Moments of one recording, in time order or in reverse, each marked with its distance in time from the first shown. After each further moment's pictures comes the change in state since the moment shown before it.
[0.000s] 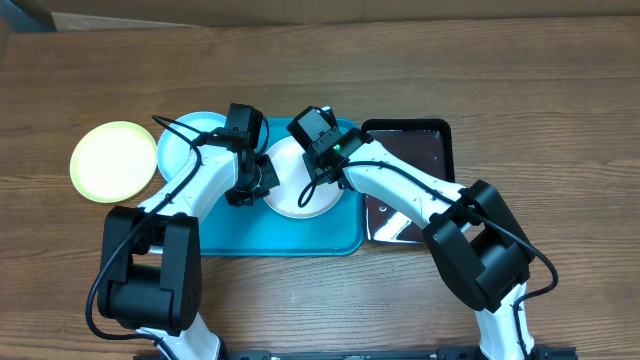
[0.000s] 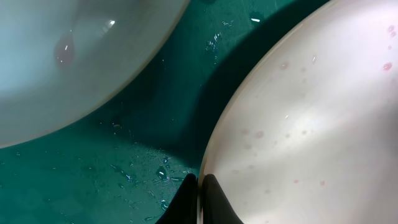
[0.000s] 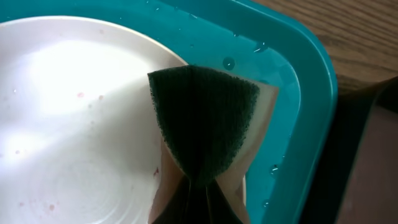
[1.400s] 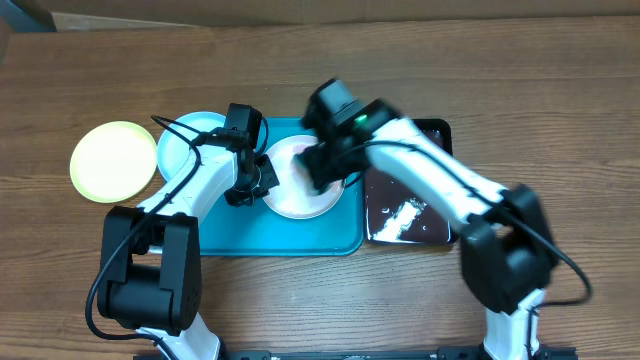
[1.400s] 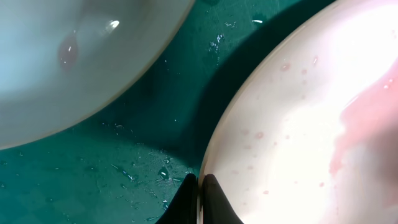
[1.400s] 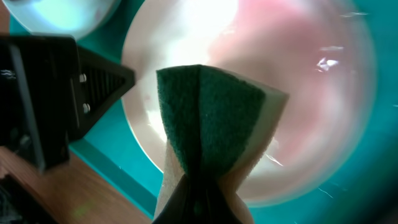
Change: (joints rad) left arm 0.002 0.000 0.000 0.000 0.000 0.000; right arm -0.135 -0.111 0.119 -0.311 -0.591 -0.071
